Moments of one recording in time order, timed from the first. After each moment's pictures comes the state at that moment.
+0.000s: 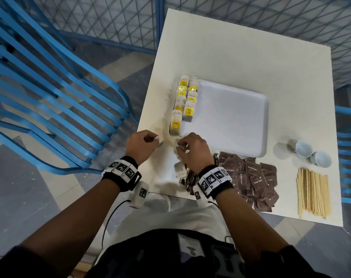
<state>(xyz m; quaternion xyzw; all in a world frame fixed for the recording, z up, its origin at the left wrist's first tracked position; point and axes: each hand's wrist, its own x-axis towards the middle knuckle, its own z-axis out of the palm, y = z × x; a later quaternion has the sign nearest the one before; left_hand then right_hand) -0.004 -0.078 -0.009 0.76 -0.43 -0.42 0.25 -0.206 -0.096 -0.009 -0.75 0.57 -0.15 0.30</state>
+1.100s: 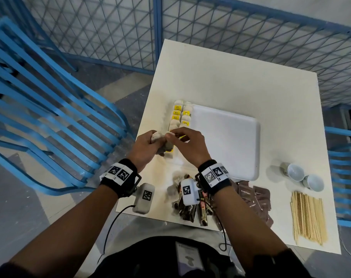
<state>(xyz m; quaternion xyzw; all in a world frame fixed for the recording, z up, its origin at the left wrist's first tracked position) -0.030 -0.140 0.036 0.61 -0.34 -0.58 0.41 -0.195 -0.179 0.054 -0.61 0.57 -0.27 0.48</state>
